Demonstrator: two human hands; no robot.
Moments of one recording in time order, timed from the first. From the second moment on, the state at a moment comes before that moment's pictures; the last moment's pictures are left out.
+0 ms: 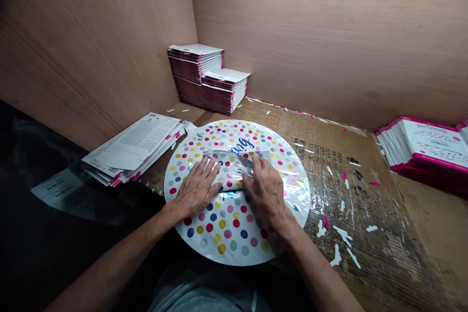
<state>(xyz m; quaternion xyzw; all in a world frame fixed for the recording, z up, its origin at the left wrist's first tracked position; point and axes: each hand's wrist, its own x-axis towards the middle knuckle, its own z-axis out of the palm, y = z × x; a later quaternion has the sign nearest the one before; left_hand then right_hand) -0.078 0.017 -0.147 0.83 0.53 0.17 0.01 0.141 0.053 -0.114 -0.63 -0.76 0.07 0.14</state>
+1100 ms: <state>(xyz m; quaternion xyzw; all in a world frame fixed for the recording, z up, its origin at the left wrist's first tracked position) -0.038 0.067 -0.146 0.72 0.67 0.16 -0.05 0.113 0.111 -0.103 -0.70 -0.71 -0.02 -0.01</state>
